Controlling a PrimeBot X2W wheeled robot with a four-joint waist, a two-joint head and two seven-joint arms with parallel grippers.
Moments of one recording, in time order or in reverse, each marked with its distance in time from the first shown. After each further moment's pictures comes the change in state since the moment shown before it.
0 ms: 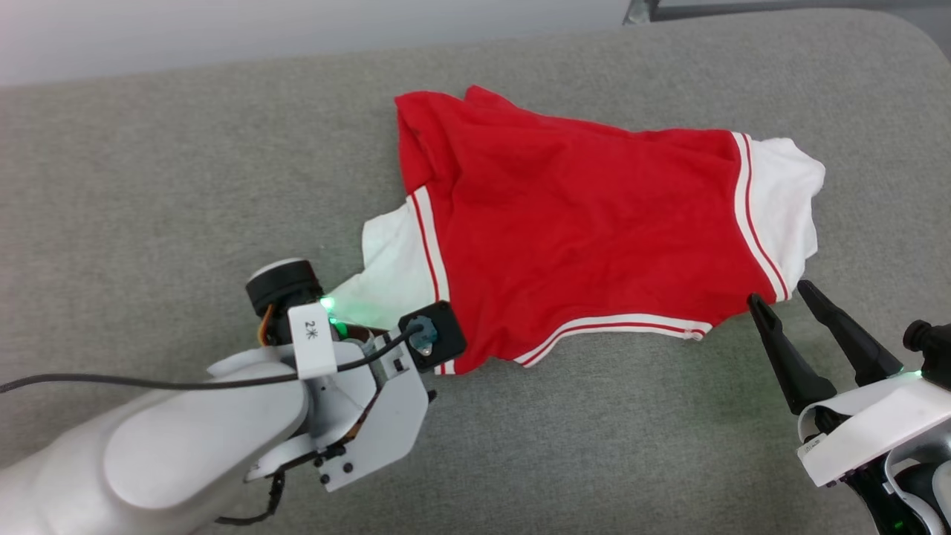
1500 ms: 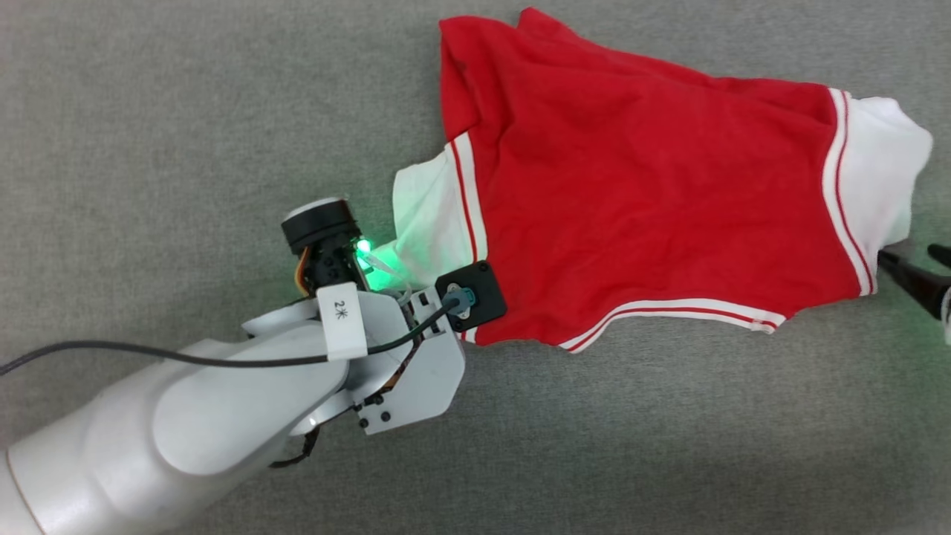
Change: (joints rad) left arm -0.063 -0.101 0.012 0.115 0.164 0.000 -0.113; right arm -0.350 -0.217 -0.070 0.260 0.111 0.000 0.734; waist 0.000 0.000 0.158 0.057
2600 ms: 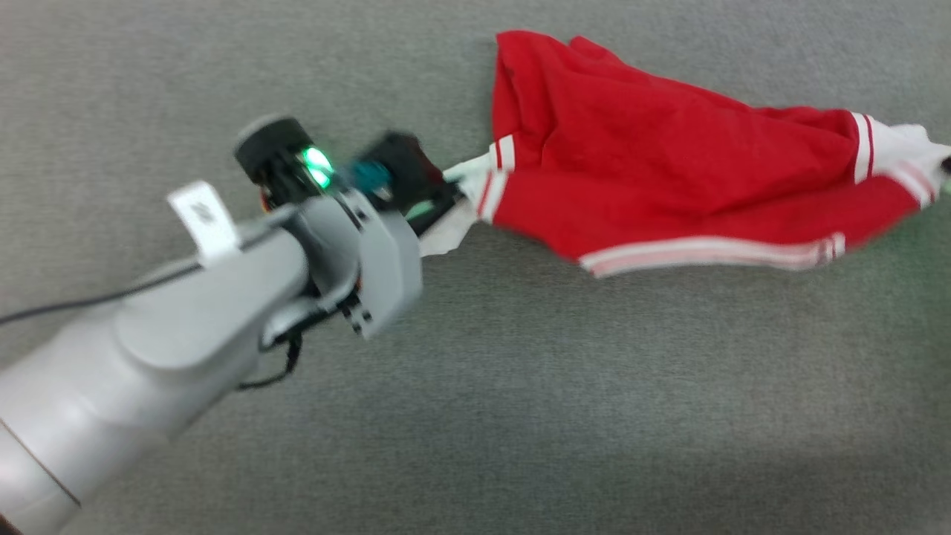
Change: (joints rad) left arm -0.128 -0.039 -0.013 0.220 -0.257 0.000 -0.409; right arm -0.102 0.036 -0.063 0.117 0.096 -0.001 -0.191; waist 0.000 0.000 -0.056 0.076
